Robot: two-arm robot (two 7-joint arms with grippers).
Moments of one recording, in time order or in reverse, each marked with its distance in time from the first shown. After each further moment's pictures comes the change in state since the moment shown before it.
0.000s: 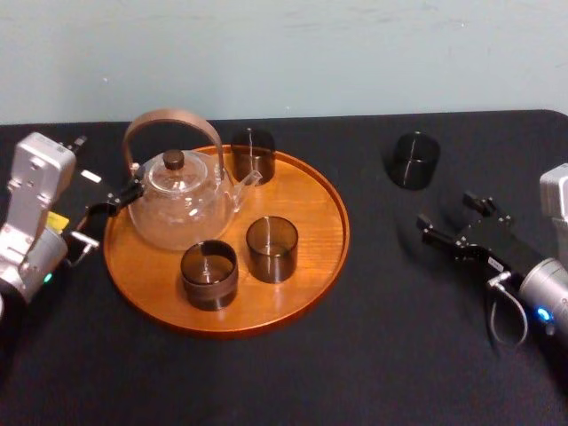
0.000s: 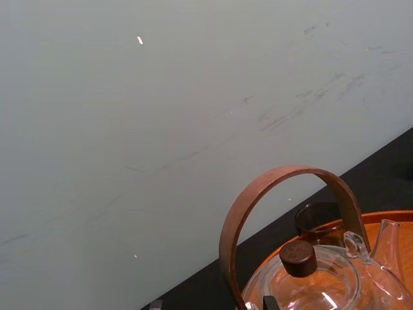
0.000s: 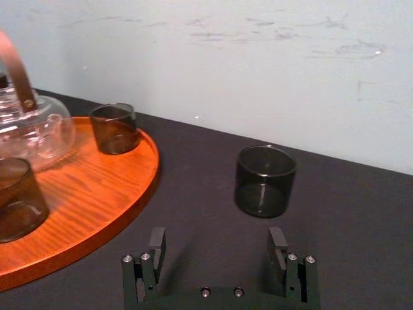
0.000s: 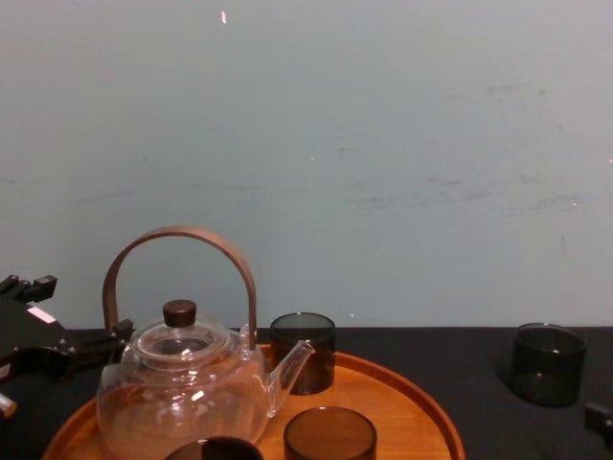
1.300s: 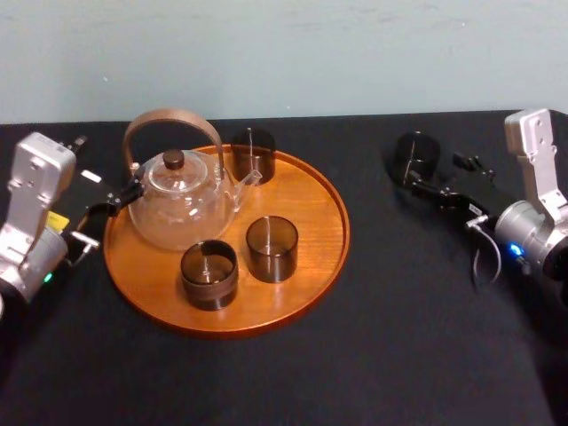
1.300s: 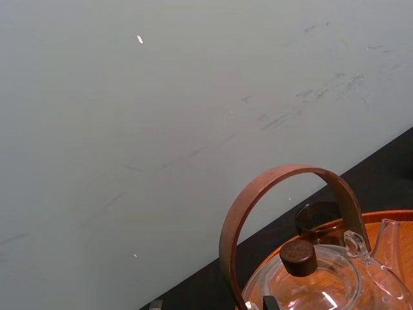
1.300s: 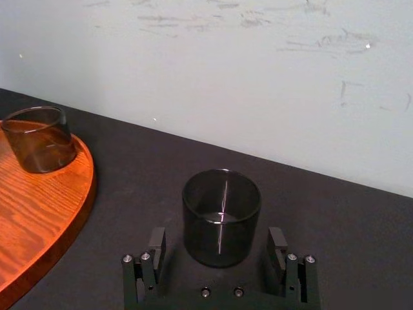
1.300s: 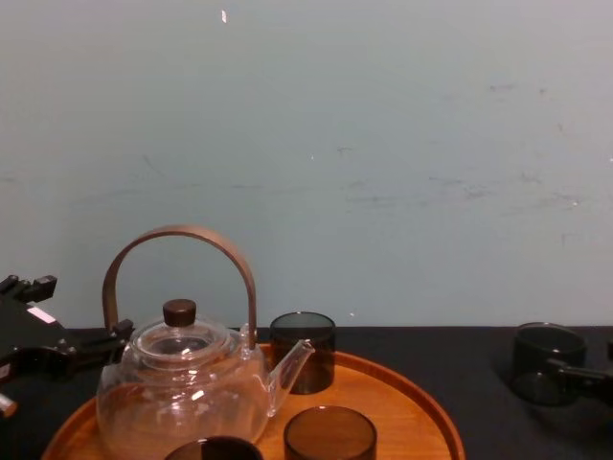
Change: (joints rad) left arm 0.000 0.000 0.000 0.000 0.000 0.000 0.000; right arm 0.321 -0.096 -0.040 0.353 -0.089 0.031 0.013
